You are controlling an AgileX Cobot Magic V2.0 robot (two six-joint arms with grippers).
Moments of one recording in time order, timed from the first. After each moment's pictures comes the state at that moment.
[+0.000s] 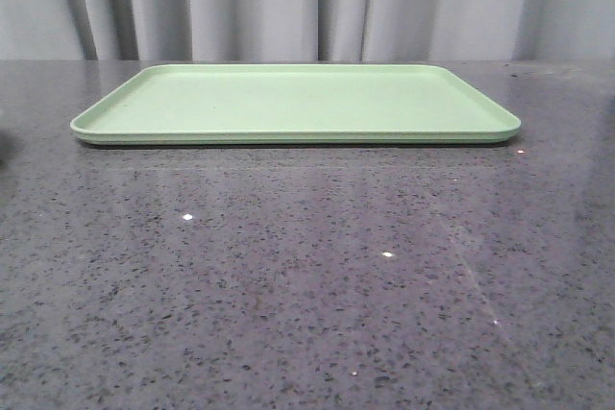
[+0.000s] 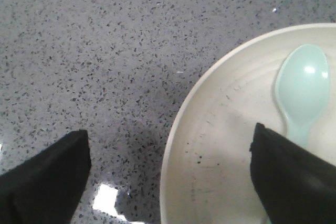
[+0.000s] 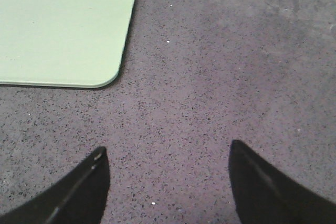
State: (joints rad) left arm 0.24 1.25 -0.86 0.22 0.61 -0.27; right arm 0.02 0.44 -0.70 0.08 0.80 -0.02
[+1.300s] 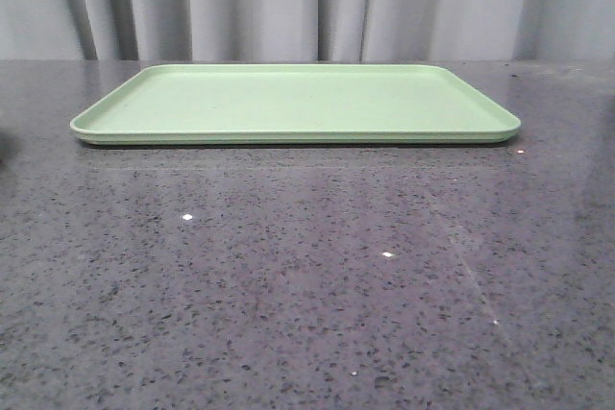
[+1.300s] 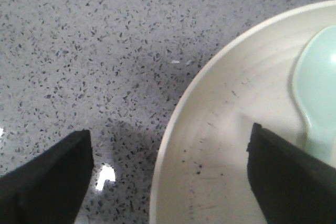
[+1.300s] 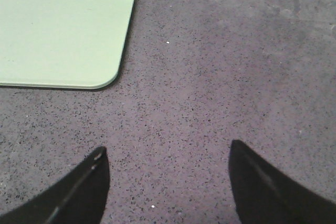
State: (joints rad) left arm 0.24 1.34 -0.86 0.22 0.59 -0.27; right arm 0.02 0.44 -0.68 0.08 0.77 -0.02
